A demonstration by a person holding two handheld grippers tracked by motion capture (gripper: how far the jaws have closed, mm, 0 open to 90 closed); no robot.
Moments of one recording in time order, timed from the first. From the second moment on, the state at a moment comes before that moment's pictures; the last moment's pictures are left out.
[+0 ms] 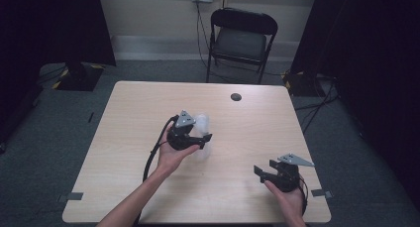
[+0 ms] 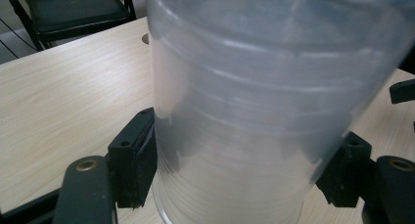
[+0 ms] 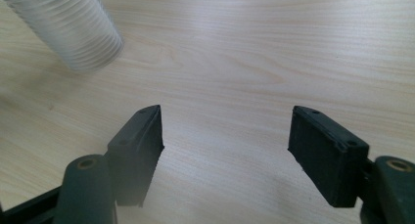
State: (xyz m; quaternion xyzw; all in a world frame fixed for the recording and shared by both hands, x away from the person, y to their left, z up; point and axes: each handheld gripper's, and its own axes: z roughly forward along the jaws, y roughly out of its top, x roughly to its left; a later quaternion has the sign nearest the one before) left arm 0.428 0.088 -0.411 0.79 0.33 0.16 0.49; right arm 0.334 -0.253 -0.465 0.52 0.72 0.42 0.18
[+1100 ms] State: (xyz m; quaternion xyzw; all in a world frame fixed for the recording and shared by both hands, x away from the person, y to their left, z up) left arm 0.414 0.092 -0.369 0.75 0.34 0.18 0.54; right arm 0.335 -0.250 -0.466 0.51 0.73 0.42 0.18
